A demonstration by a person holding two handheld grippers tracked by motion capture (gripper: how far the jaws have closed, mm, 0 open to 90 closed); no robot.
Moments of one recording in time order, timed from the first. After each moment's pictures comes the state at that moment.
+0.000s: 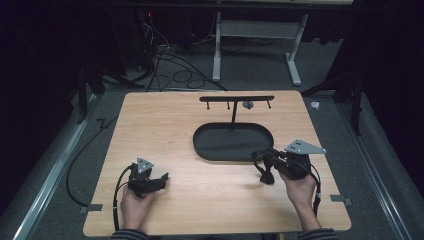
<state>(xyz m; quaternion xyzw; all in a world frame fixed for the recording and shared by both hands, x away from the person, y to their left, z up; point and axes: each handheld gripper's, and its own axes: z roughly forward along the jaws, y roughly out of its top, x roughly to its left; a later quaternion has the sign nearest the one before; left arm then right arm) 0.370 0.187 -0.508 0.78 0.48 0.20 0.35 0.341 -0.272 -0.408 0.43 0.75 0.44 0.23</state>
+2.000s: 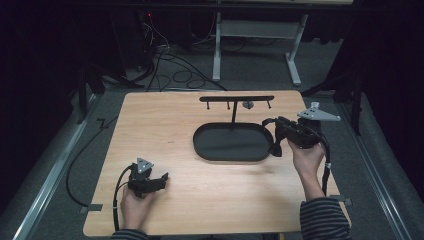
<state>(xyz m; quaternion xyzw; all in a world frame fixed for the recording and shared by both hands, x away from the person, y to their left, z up) 0.370 0.187 -0.508 0.78 0.48 0.20 0.35 0.399 -0.297 -0.355 0.47 0.71 0.45 0.27</state>
